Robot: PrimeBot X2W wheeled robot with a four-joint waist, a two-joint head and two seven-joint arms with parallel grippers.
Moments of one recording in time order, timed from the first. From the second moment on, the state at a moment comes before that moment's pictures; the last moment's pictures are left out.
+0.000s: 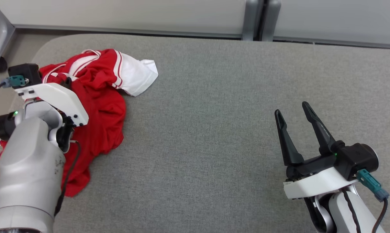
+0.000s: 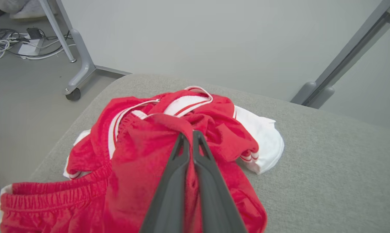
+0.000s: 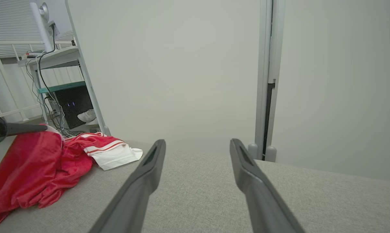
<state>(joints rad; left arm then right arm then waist) -0.89 0.16 -0.03 1.11 -0.36 -0.07 0.04 -0.24 -0.10 0.26 0.10 0.21 0.13 -0.26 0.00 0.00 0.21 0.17</state>
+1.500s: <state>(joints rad) -0.48 0.05 -0.47 0.23 -0.56 -0.11 0.10 -0.18 -0.06 0.16 0.07 0.24 0.13 -0.26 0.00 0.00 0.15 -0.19</state>
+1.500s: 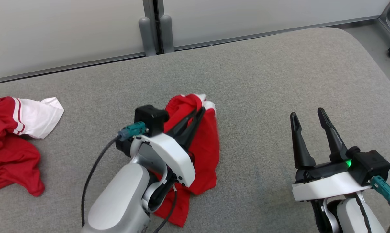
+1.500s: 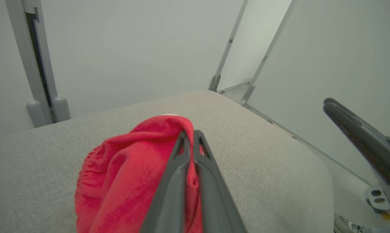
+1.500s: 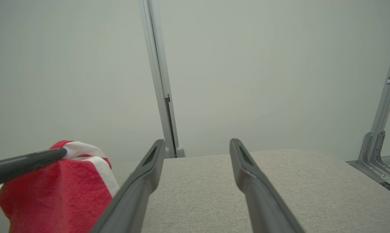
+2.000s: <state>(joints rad) -0.51 0.09 -0.56 0.44 -0.60 -0.12 -0.18 -0.17 -0.07 0.17 0.10 0.24 0.13 -0.26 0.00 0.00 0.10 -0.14</state>
